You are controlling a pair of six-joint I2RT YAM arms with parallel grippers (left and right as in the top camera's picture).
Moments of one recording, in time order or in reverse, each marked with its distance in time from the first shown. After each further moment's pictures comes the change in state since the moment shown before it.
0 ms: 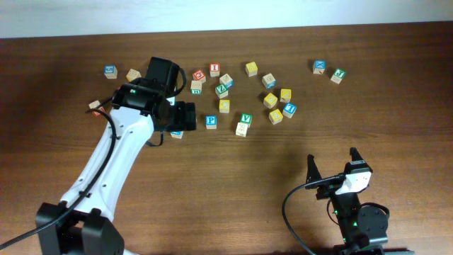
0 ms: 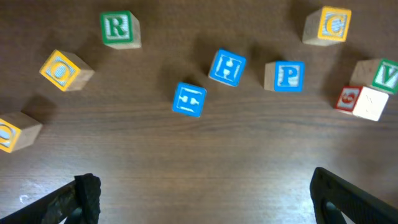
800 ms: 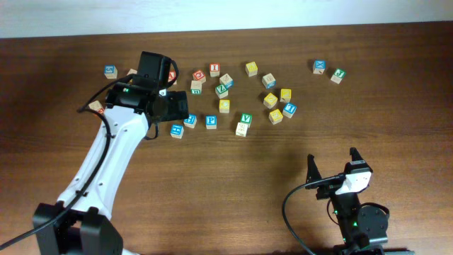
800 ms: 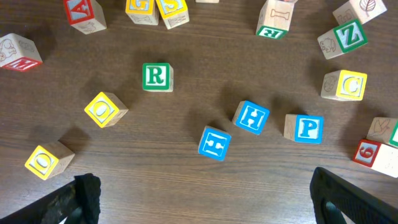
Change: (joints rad) left arm 0.040 0.002 0.000 0.116 -0.091 0.000; right arm 0.000 0.000 0.000 0.000 0.000 0.000
